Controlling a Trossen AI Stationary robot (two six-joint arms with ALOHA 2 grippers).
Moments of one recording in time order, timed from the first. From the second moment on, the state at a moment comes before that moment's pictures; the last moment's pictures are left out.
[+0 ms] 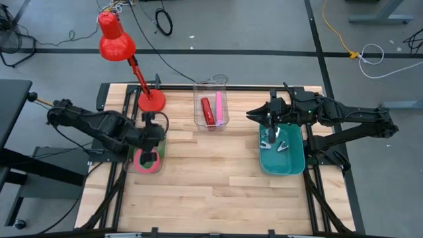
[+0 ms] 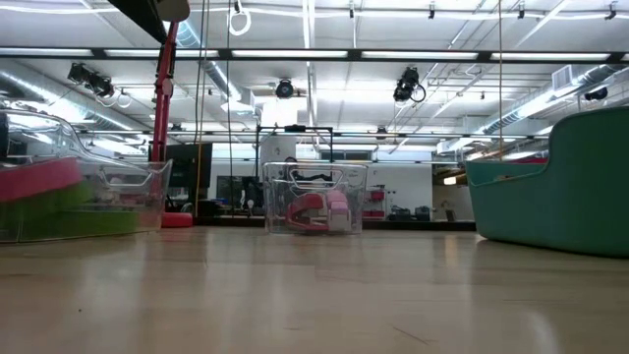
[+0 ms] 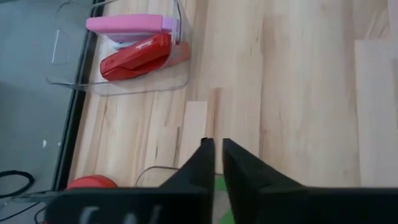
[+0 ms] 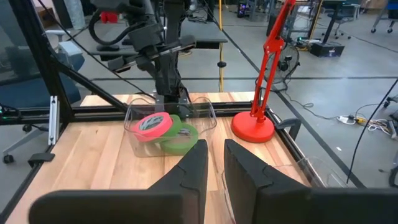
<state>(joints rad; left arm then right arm) -0.34 1.11 1.21 -1.18 -0.48 -0.24 0.01 1.00 1.14 -0.38 0.12 -0.02</state>
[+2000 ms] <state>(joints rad) -0.05 1.09 0.34 0.46 0.01 -0.18 0.01 1.00 1.14 -0.38 0.12 -0.01</state>
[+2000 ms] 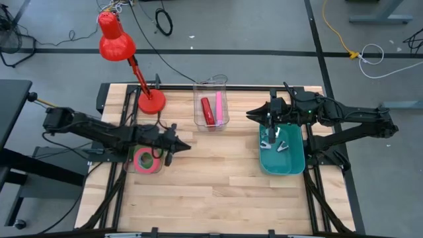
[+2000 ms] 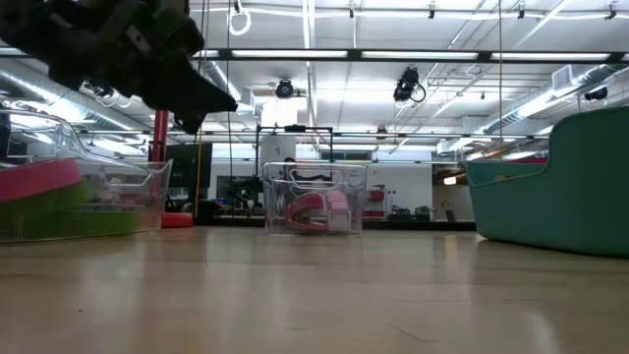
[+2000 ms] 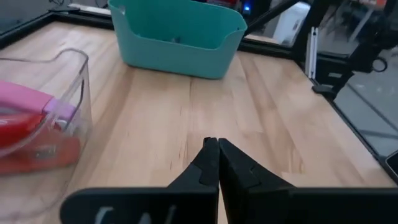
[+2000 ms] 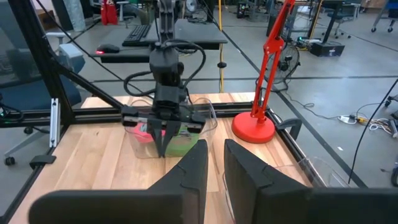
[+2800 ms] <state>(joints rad) -0.05 0.76 0.01 0.55 0.01 -0.23 0.01 1.00 1.14 -0.37 0.12 -0.01</state>
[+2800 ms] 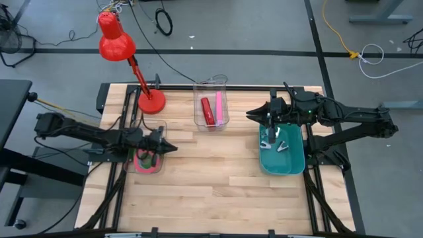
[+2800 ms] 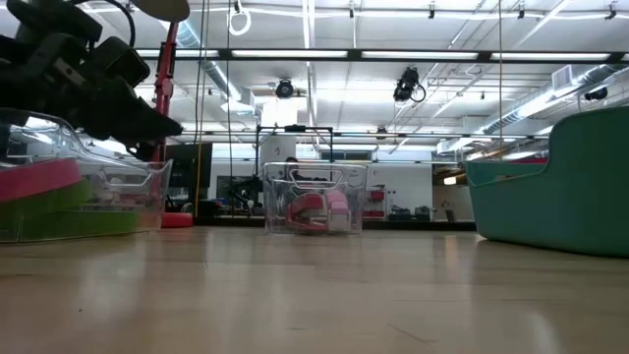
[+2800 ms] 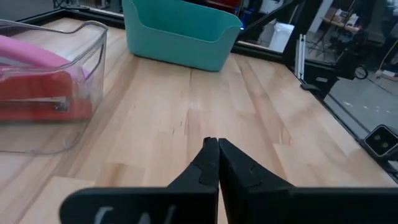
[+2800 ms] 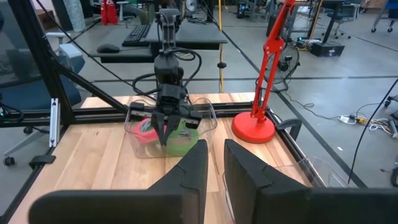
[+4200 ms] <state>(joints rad) -0.05 0.17 0.01 0.02 0.00 -0.19 0.01 1.00 1.14 -0.37 0.11 -0.01</state>
